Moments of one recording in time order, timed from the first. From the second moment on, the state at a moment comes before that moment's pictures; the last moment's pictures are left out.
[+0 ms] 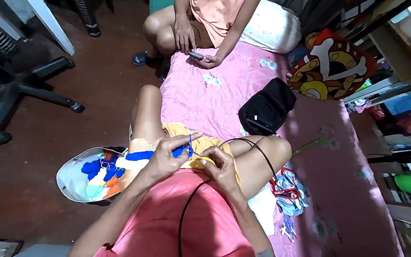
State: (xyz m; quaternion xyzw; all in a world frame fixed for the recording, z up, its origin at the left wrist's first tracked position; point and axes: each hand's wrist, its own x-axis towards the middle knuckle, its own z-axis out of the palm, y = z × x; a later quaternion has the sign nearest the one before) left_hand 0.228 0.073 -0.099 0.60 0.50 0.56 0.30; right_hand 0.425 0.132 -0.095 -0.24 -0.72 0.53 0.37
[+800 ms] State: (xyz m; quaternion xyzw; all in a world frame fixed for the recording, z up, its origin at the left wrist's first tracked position) left_hand 0.238 0.052 -0.096 0.37 0.44 0.62 0.53; right_hand 0.409 0.114 -0.085 -0.32 -0.52 0.68 0.40
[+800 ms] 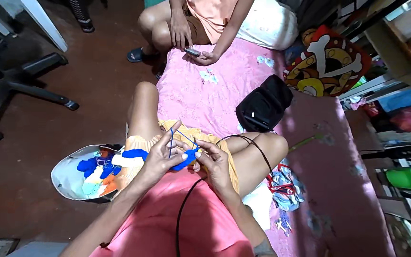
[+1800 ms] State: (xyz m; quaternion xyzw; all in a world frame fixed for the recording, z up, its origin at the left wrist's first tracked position) left_hand 0.276 0.025 -0.123 0.47 0.65 0.51 0.31; right_hand 0.452 0.091 -0.100 -0.30 -0.91 0.17 0.23
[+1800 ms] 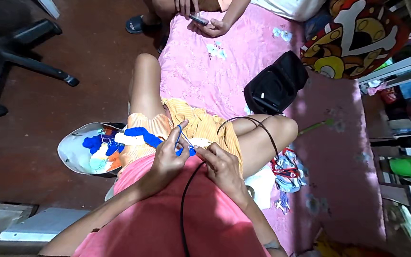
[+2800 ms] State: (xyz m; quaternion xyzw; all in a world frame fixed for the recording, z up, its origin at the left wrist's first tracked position) left_hand 0.275 0.028 -0.126 0.47 0.64 0.50 0.33; right_hand 0.451 0.090 -0.102 -0.31 -0.91 0.14 0.22
